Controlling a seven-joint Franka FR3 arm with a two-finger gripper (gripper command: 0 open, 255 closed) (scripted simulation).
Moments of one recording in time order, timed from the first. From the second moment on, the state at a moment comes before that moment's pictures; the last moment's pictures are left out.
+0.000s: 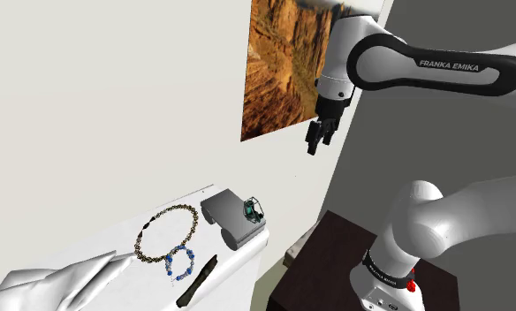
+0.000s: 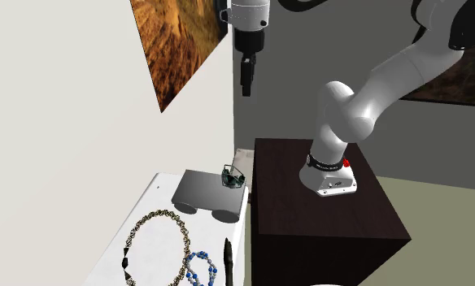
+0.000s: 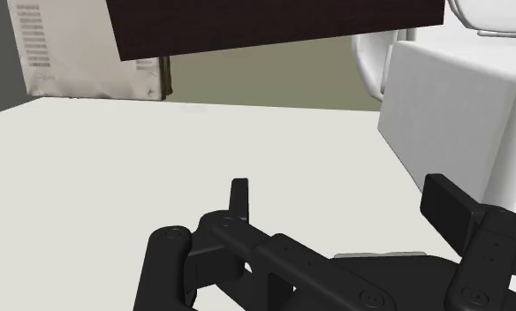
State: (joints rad) arm 0.01 -0.82 0.02 -2.44 -0.02 1.61 0.13
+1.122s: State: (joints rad) arm 0.10 -0.56 0.33 -2.29 0.19 1.72 0.51
